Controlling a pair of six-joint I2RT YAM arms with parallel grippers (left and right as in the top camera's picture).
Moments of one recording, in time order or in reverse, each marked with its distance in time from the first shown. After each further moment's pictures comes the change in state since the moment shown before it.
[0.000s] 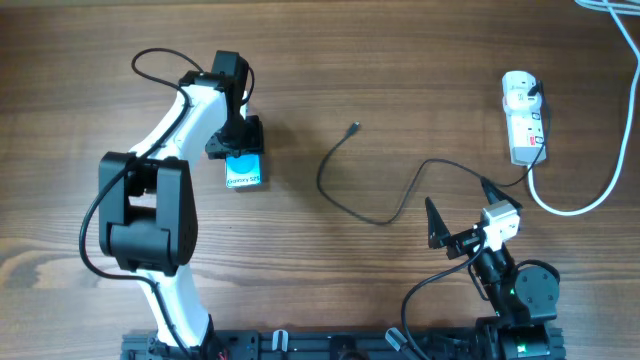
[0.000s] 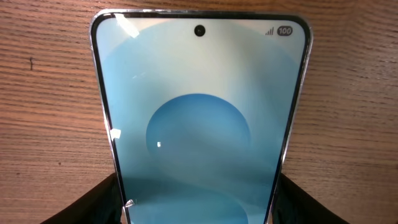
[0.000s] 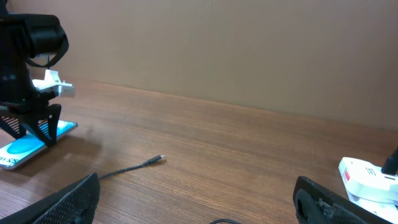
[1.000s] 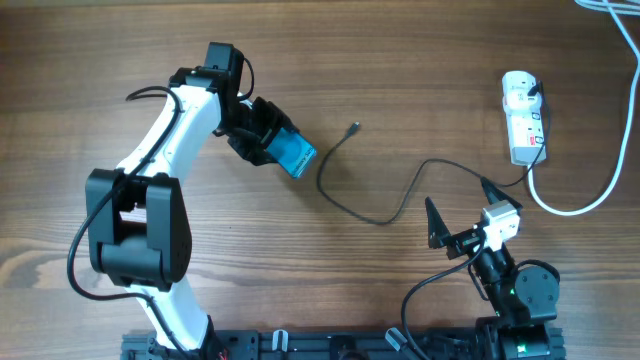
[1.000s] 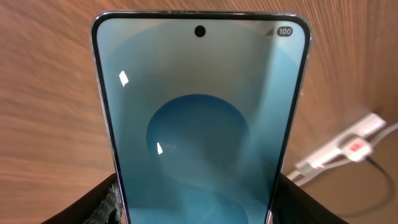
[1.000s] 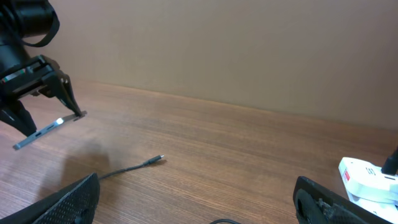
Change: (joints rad) left arm 0.000 -0.084 0.001 -0.002 0.571 -0.698; right arm 0.000 0.000 0.000 0.000 0.000 0.000
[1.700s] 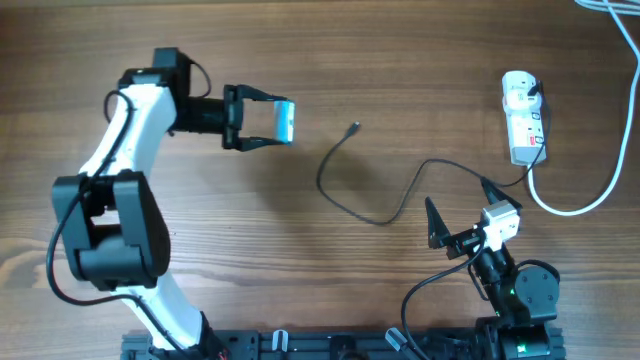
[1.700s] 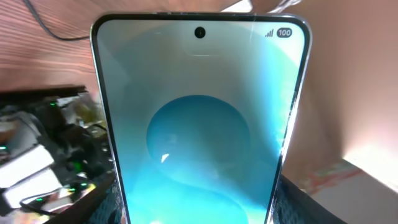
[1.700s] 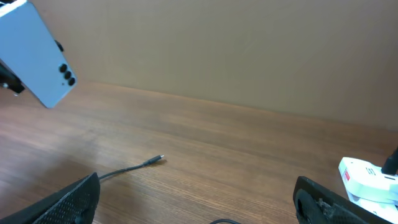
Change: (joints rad) left arm 0.203 -0.003 0.008 -0.153 0.735 -0.124; right arm 0.000 0.000 0.000 0.000 0.000 0.000
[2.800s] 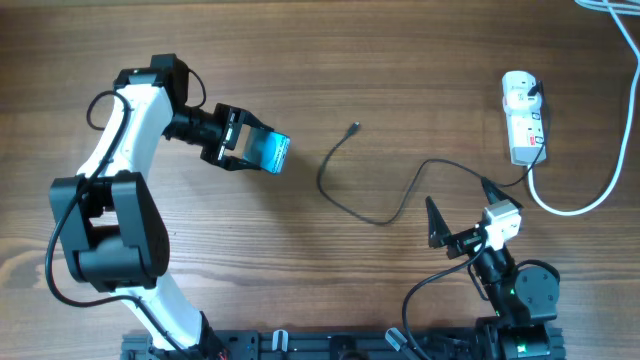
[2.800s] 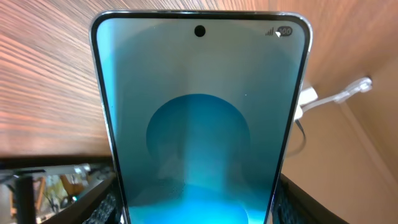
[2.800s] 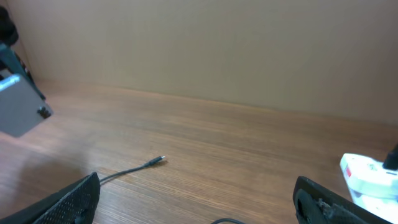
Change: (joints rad) left arm 0.004 -0.004 0.001 -0.105 -0.456 0.143; right arm 0.000 0.000 0.000 0.000 0.006 0.039
